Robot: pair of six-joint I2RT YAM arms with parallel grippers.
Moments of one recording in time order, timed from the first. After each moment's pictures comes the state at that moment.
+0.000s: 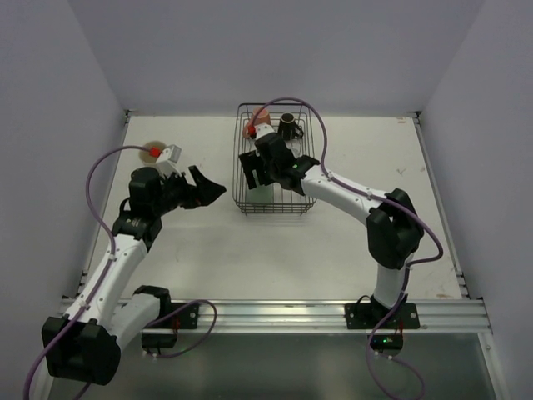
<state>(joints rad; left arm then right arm) -0.14 0.94 0.70 -0.15 0.51 -0.55 0.76 1.87 1.52 -0.36 0.19 0.24</state>
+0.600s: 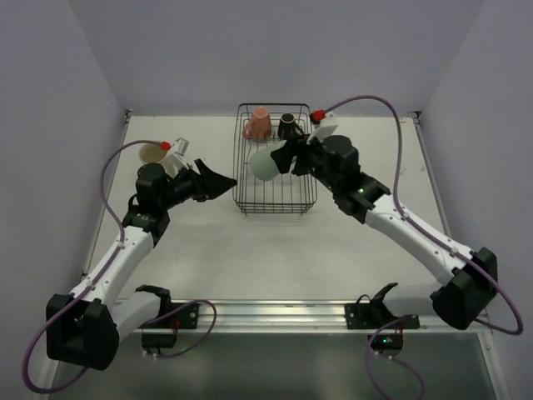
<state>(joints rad) -0.18 1.03 0.67 0.14 0.65 -0.73 0.70 1.36 1.19 -0.10 0.14 0.37</state>
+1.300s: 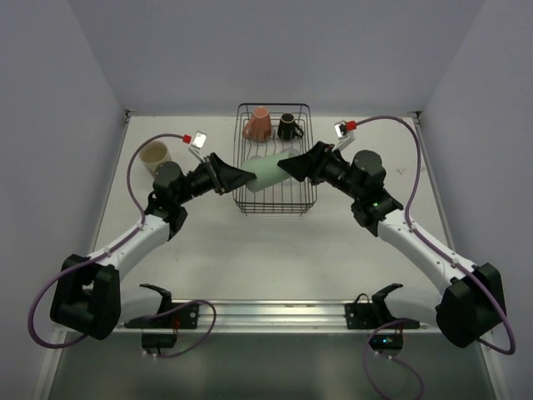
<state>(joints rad) -0.32 1.24 0.66 0.61 0.71 -1.01 0.49 1.19 0.87 0.31 -0.39 0.81</state>
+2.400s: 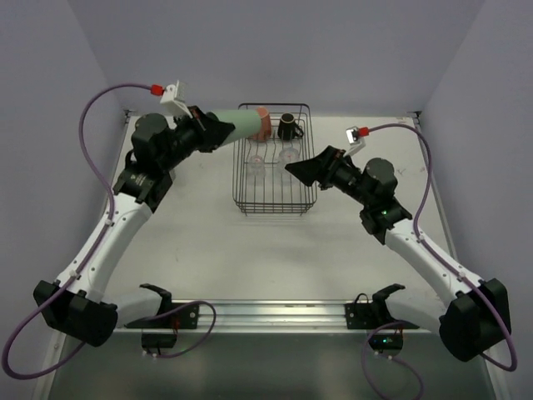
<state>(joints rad) -0.35 1.17 1.16 -0.01 0.35 -0.65 0.42 1.13 0.78 0.37 -0.44 0.87</state>
